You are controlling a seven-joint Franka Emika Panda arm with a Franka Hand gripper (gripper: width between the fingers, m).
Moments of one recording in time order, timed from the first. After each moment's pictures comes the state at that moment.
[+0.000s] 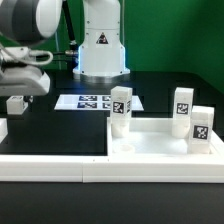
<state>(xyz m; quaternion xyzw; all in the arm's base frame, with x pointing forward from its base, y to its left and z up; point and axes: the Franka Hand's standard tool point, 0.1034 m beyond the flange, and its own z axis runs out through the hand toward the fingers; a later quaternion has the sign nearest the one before) 0.375 -0.220 0.019 -0.91 0.07 0.39 0.07</state>
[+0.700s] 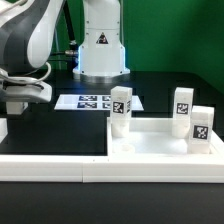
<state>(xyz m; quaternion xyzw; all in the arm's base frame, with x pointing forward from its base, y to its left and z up) 0.340 -0.211 0.009 -0.86 0.10 0.49 0.10</state>
